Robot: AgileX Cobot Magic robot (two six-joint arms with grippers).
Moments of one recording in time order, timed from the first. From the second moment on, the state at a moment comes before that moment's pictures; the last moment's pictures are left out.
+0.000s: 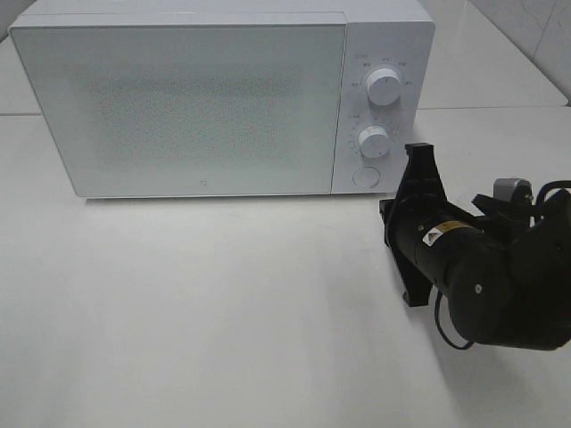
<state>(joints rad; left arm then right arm) 0.01 0.00 -0.52 -0.13 1.08 0.07 0.69 1.88 -0.51 0.72 -0.99 1.33</state>
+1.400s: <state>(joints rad) 0.01 0.00 -0.52 -0.13 1.08 0.07 0.56 2.11 -0.83 0.75 -0.88 1.23</state>
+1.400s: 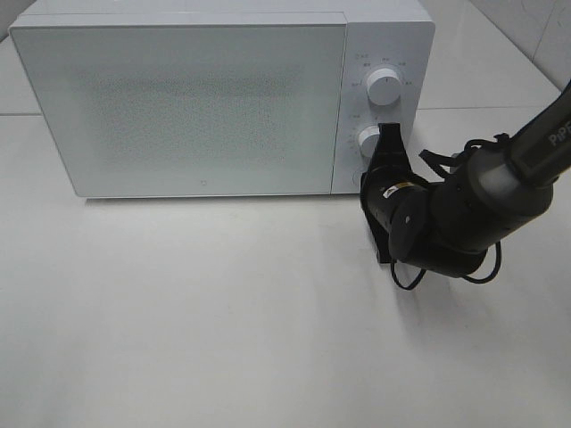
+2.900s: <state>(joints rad) 0.01 0.00 -0.52 -0.13 1.08 0.07 0.56 2.16 -0.95 0.84 -0.89 1.19</state>
